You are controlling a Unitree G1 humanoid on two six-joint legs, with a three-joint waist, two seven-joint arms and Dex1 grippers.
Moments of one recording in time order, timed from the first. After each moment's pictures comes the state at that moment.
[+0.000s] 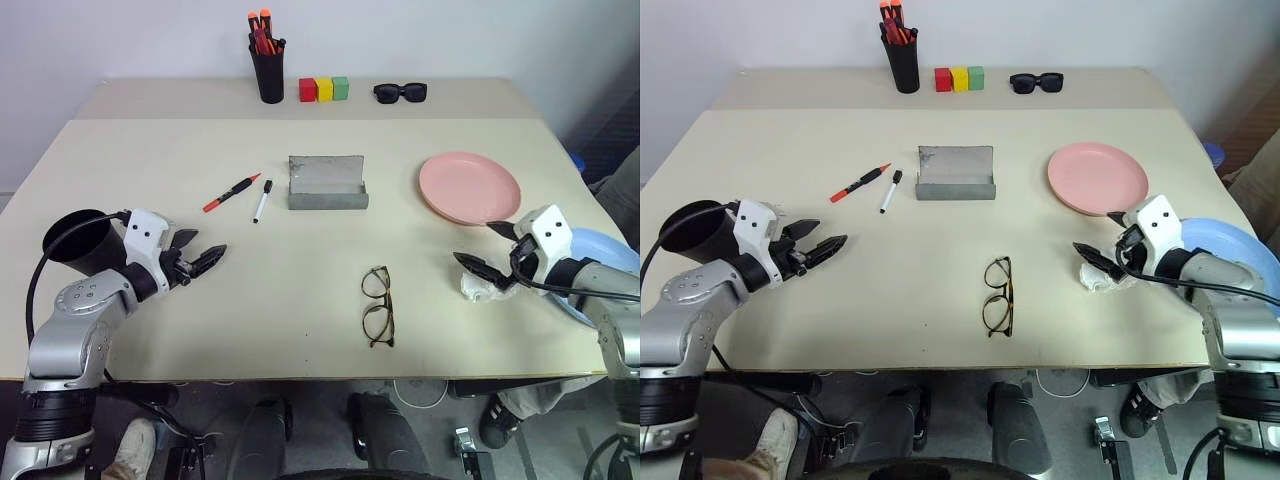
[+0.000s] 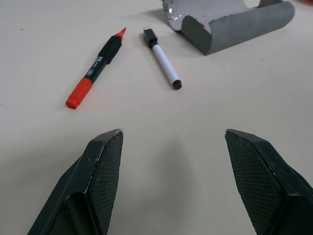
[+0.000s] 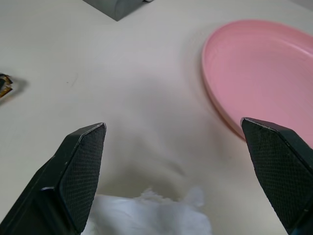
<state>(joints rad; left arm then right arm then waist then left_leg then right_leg) -0.17 0.65 0.23 -0.16 -0.42 0.54 -0.65 -0.17 -0.78 -0.24 -0.03 0.31 0.36 0.82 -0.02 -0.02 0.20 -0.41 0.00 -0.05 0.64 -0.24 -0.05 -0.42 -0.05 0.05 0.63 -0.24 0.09</state>
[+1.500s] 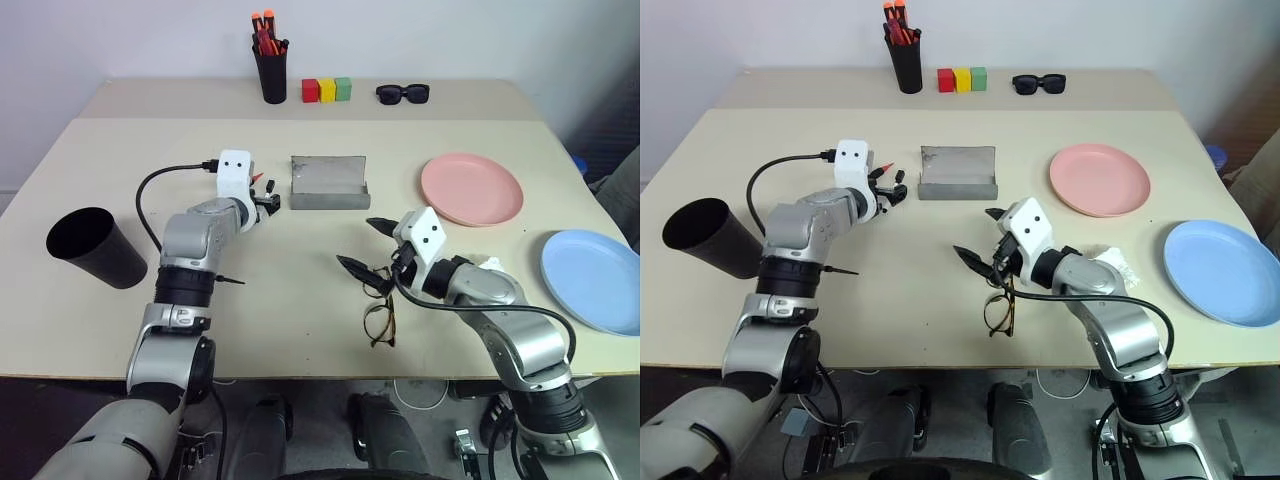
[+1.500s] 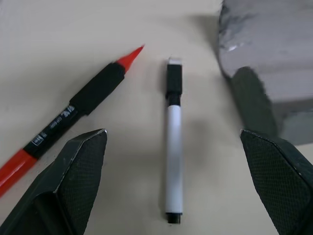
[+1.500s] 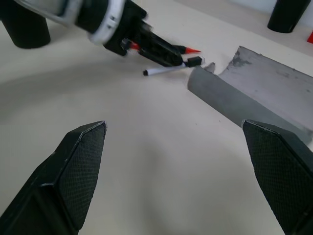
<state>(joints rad) -0.92 0.23 0.08 0.45 -0.21 0.89 -0.08 -0.28 -0.44 0.13 -0.43 0.31 0.56 0.58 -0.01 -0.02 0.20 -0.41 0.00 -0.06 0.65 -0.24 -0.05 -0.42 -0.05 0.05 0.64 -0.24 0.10</state>
